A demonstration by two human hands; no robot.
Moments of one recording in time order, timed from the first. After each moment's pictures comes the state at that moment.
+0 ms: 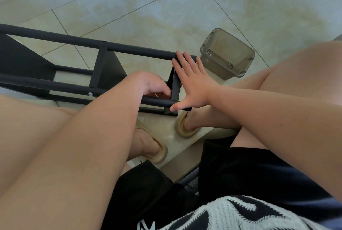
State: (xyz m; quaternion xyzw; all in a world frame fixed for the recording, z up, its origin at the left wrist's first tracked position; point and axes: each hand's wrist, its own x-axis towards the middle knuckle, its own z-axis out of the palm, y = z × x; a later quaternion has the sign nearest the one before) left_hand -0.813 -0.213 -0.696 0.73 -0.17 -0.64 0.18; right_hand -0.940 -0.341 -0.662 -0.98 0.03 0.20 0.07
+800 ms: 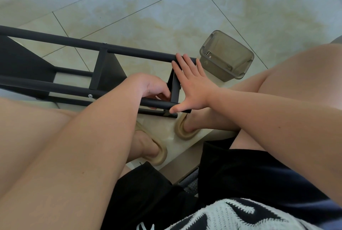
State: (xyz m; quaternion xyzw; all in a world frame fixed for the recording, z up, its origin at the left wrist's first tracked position) left_hand -0.812 -0.212 -0.697 0.71 -0.15 -0.66 0.19; right_hand -0.941 -0.341 -0.661 -0.98 0.03 0.20 0.07
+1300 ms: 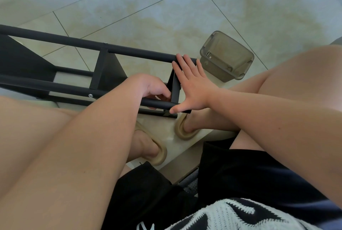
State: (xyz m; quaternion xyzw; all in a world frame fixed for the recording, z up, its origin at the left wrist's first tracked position) left_hand -0.814 -0.212 -0.693 0.71 -0.14 -0.66 0.20; right_hand -0.941 -0.339 -0.660 -0.98 0.03 0.20 0.07
